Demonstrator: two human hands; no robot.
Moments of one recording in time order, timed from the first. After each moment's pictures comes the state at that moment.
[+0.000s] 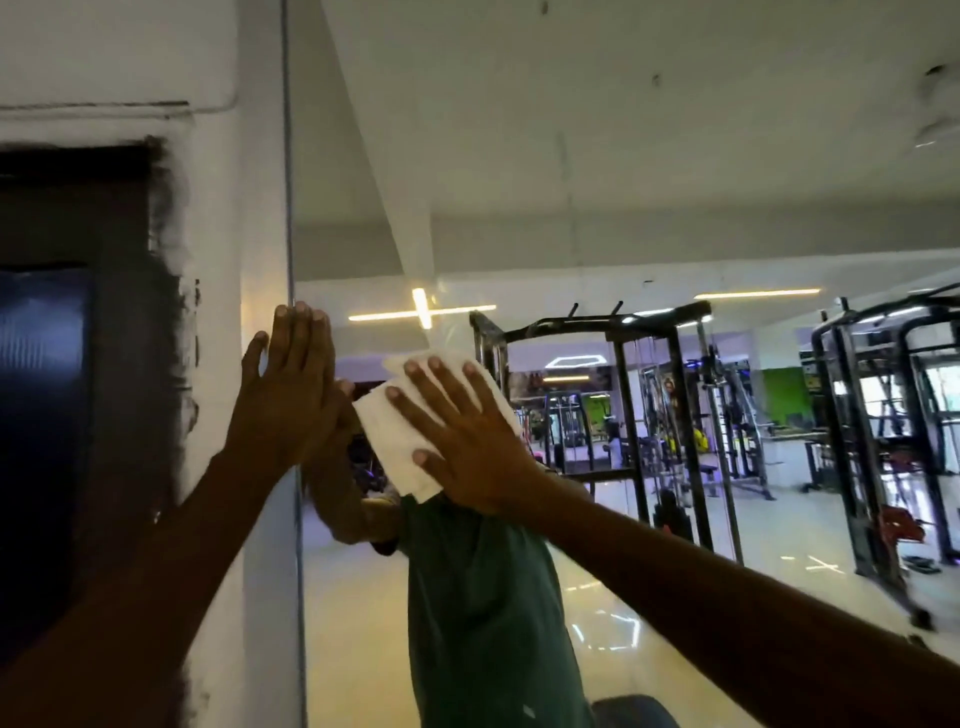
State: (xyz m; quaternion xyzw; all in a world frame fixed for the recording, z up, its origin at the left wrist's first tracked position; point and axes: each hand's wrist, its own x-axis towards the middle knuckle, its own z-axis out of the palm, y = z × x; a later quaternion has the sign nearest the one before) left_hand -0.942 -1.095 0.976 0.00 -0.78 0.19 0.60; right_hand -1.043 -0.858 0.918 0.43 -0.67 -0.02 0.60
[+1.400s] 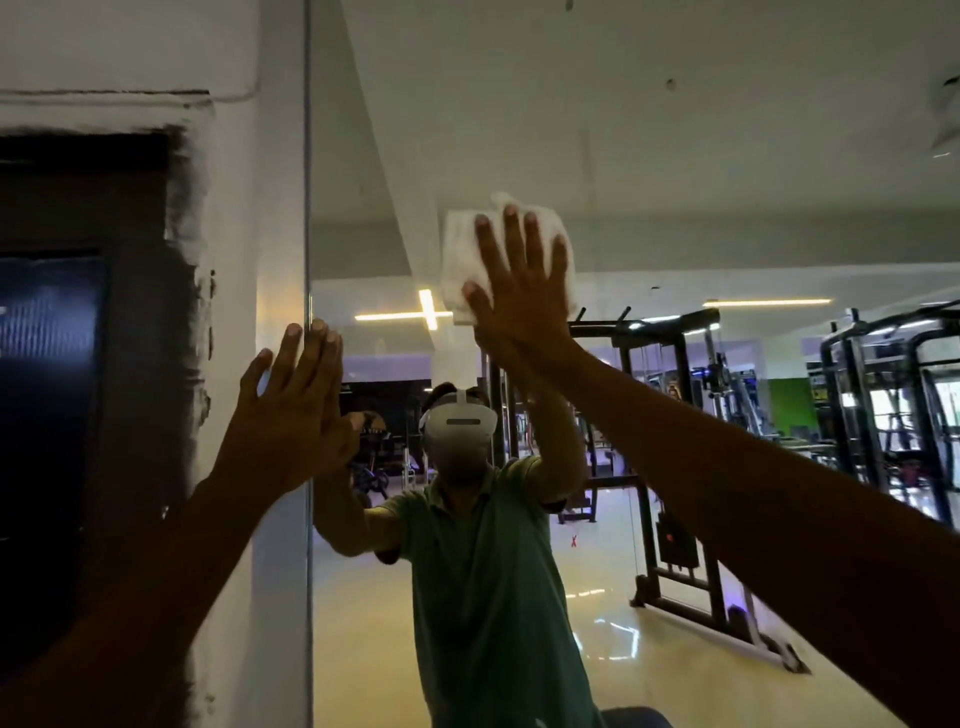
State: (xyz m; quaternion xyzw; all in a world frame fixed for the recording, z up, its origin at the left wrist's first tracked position) left_hand -0.933 -1.111 0.953 -0.02 -0.80 0.21 0.56; right_hand -1.049 -0.838 1.059 0.20 -0.71 0.10 0.67
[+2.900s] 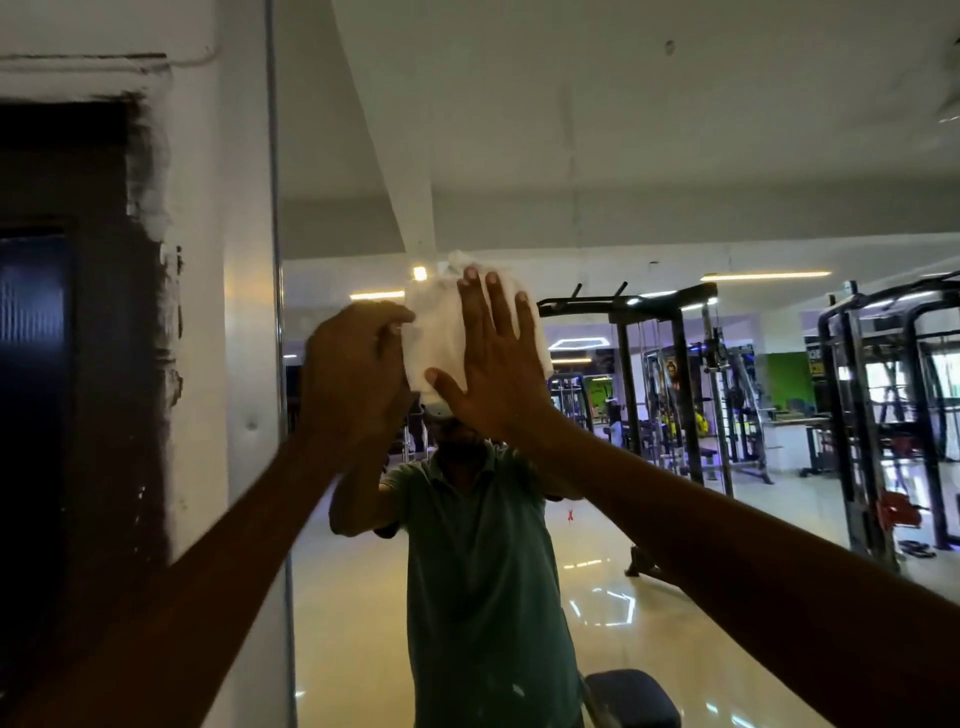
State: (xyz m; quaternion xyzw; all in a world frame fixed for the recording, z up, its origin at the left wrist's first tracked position) left_hand -0.918 -0.983 0.970 -0.18 -0.73 -0.17 0.64; right_hand -1.054 -0.840 0.963 0.32 -0.72 0.12 0.61
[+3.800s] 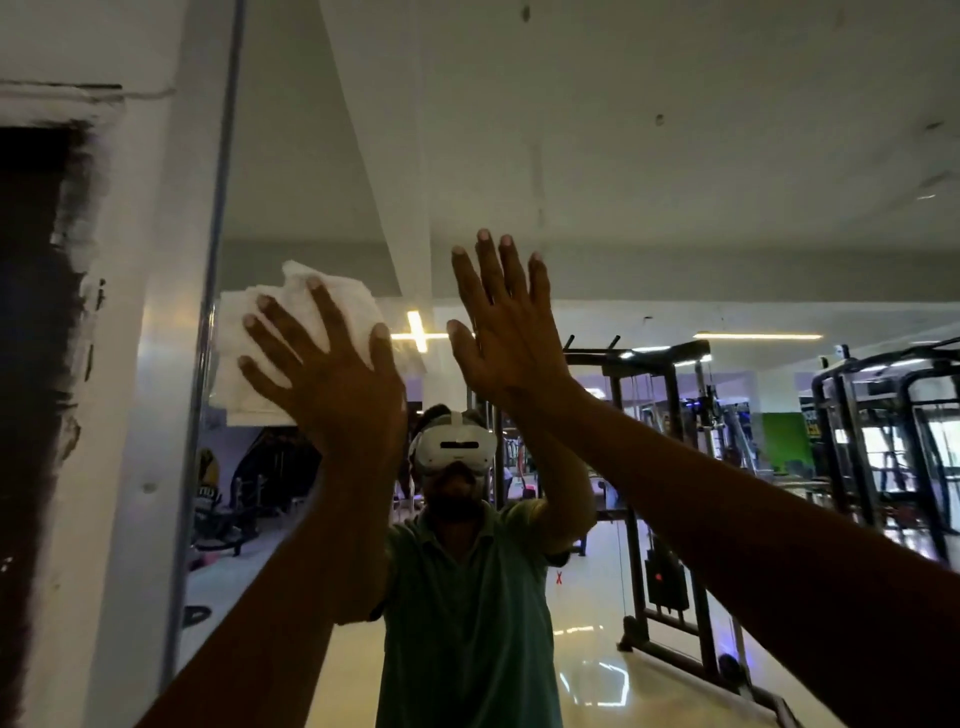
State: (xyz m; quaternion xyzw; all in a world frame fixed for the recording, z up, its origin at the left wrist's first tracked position) left_hand -1.031 -0.947 1.004 0.22 -0.65 -0.10 0.72; right_hand -1.081 -0.778 1.058 0.30 -0.69 0.05 0.65
